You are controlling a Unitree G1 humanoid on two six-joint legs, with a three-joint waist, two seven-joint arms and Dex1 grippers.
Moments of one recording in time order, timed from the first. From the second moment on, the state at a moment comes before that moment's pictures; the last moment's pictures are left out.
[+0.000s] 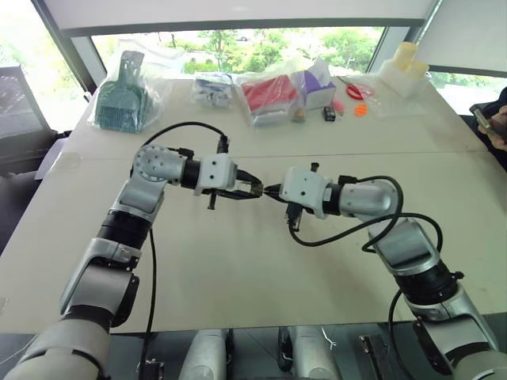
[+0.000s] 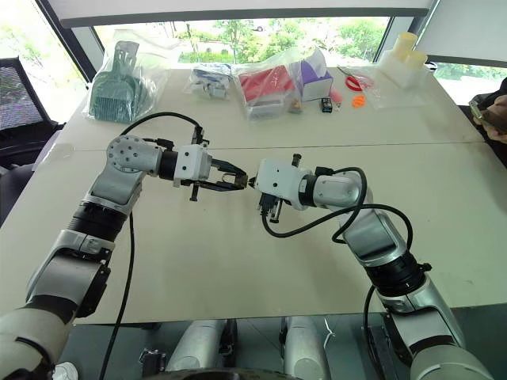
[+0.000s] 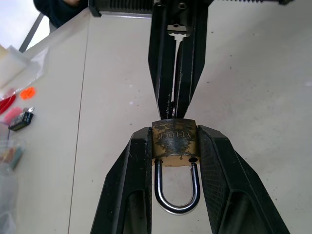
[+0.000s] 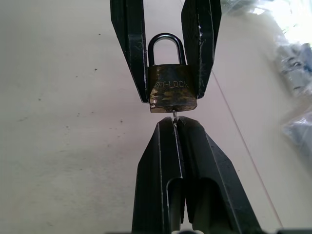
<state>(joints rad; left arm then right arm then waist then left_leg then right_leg) -0.86 0.49 -0.22 0.43 -0.12 -0.21 -1.35 -0.57 -0.57 0.31 -0.26 -0.14 0.27 0.85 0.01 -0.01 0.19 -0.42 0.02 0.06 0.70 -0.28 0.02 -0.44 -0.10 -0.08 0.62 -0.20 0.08</state>
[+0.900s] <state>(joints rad) -0.88 0.53 -0.18 0.33 -0.32 0.33 -1.52 -0.63 -0.62 0.35 0.09 -0.49 -0.72 0.47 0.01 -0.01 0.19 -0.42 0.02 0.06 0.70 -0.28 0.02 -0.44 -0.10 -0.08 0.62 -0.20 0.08</state>
